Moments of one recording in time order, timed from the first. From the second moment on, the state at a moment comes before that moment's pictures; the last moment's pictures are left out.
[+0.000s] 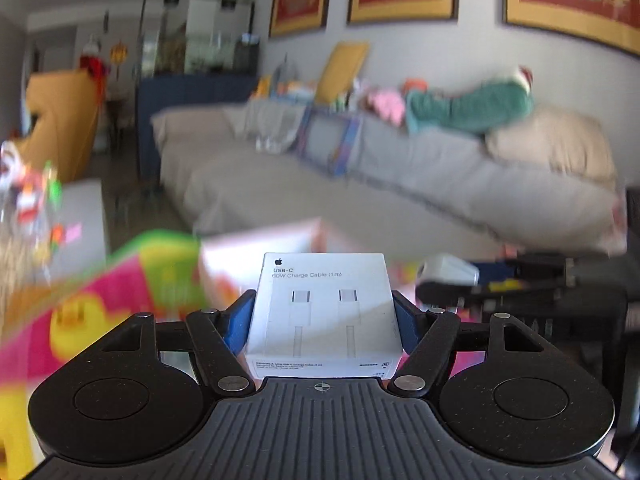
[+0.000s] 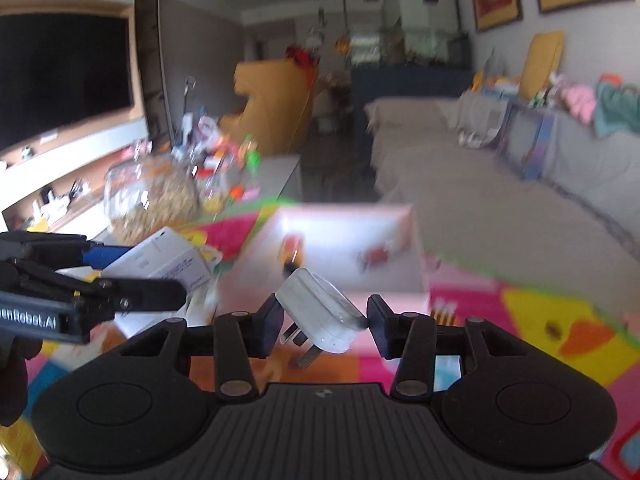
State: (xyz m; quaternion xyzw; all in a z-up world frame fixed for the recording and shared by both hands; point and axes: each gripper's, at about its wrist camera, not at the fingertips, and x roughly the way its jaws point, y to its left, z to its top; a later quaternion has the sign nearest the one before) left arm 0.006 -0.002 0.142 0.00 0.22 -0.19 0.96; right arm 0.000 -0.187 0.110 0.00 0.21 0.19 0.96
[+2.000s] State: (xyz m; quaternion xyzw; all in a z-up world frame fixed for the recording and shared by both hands) left arm -0.030 0.183 0.028 -0.22 0.32 -0.03 0.92; right arm 0.088 0.068 0.042 -0.23 0.33 0.30 0.87
